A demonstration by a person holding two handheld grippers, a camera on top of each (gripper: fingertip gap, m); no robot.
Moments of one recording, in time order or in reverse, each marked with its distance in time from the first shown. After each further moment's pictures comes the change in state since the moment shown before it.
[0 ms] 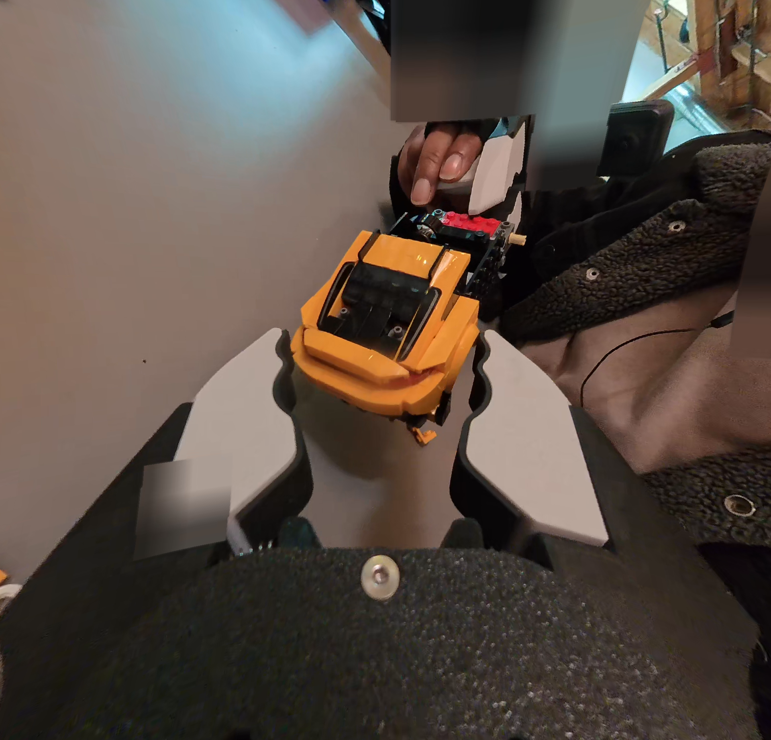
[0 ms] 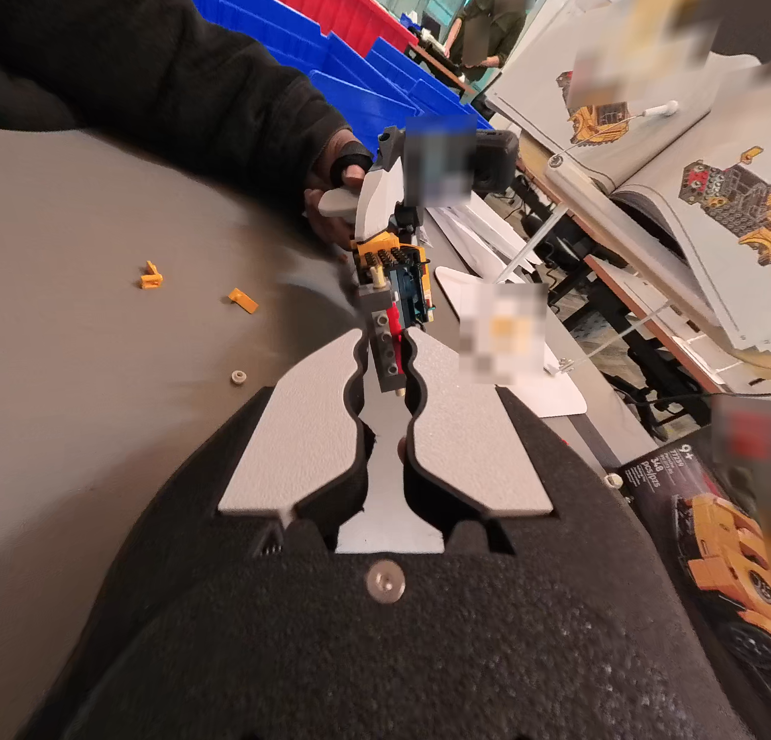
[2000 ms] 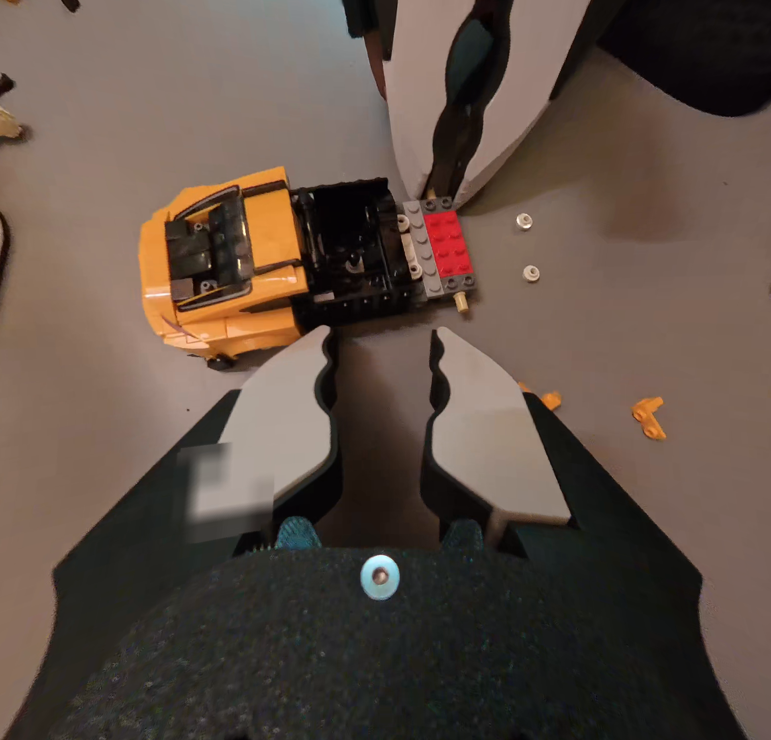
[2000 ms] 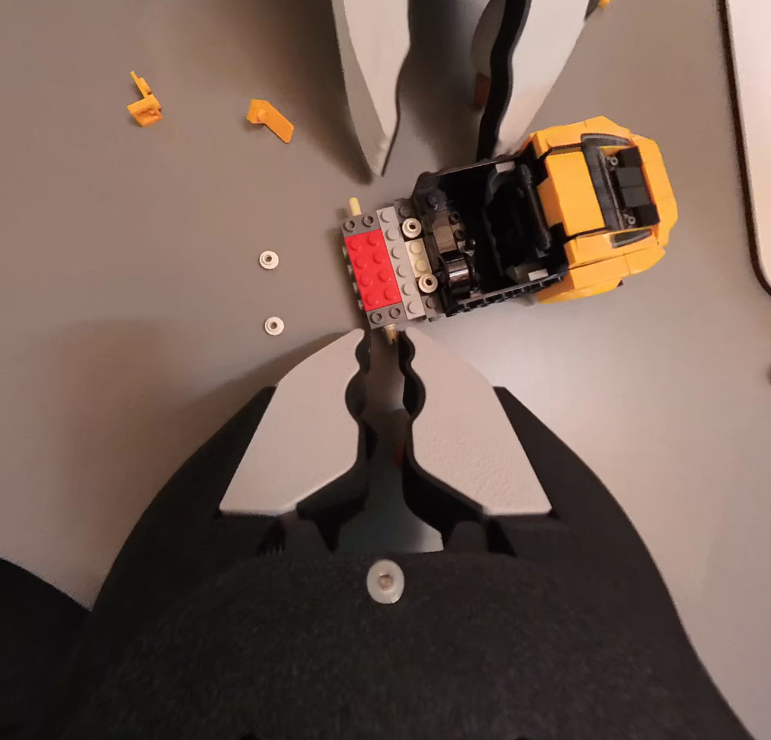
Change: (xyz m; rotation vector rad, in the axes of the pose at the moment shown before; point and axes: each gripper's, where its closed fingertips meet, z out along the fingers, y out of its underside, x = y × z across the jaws) left arm -0.026 0.031 0.024 -0.337 -0.430 0.582; right arm -0.037 0.076 0.013 -0.613 -0.453 0.212
